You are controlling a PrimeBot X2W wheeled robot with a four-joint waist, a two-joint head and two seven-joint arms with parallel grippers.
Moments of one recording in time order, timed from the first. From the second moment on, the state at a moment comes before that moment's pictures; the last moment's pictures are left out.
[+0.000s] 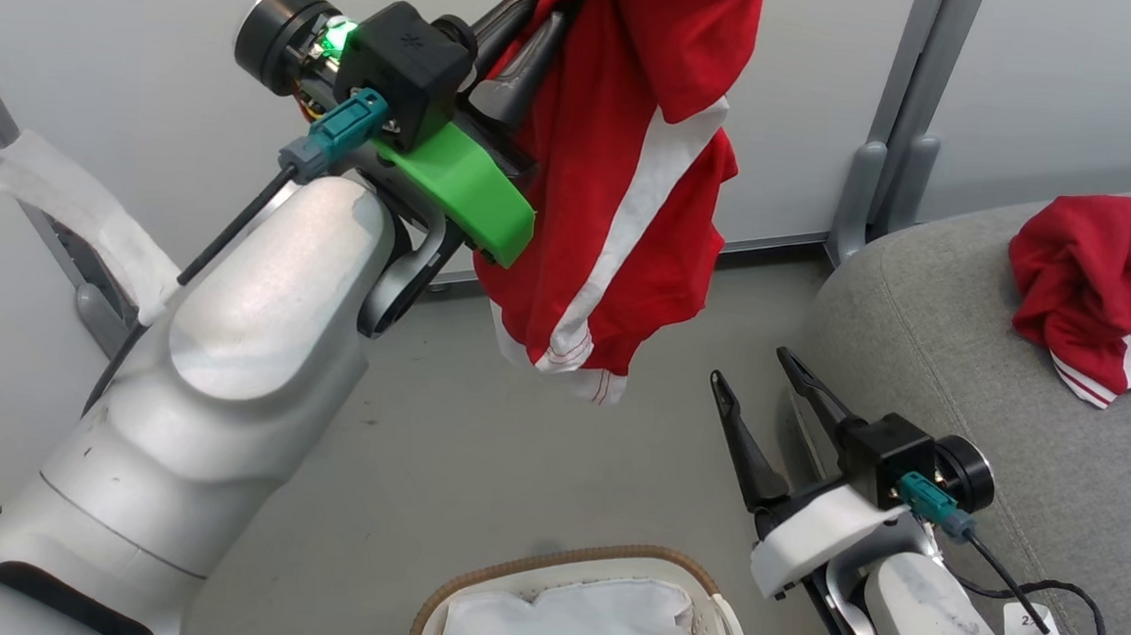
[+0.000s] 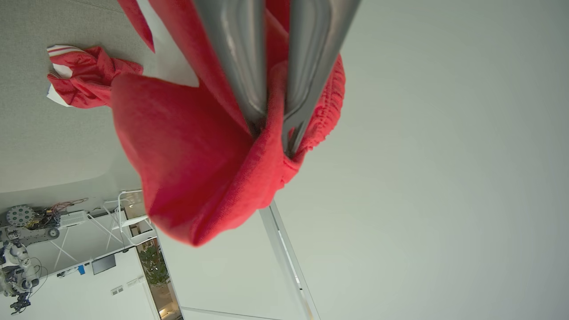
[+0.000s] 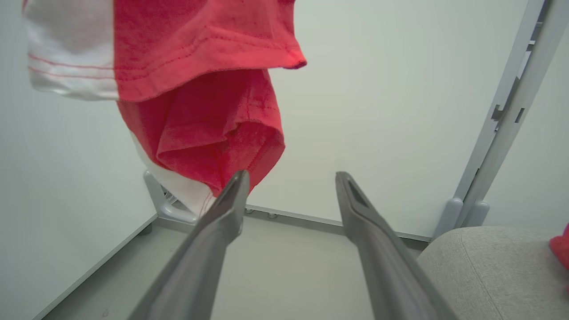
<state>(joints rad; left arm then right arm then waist) -0.99 0.20 -0.75 0.44 -0.48 -0.13 -0.23 -0.28 -0.05 0.26 0.35 0.14 0.13 -0.26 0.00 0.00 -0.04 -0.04</state>
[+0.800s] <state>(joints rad) -0.99 0.17 -0.81 0.35 -0.53 -0.13 -0.22 -0.46 -0.05 0.29 0.40 0.02 0.13 -0.26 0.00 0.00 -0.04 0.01</state>
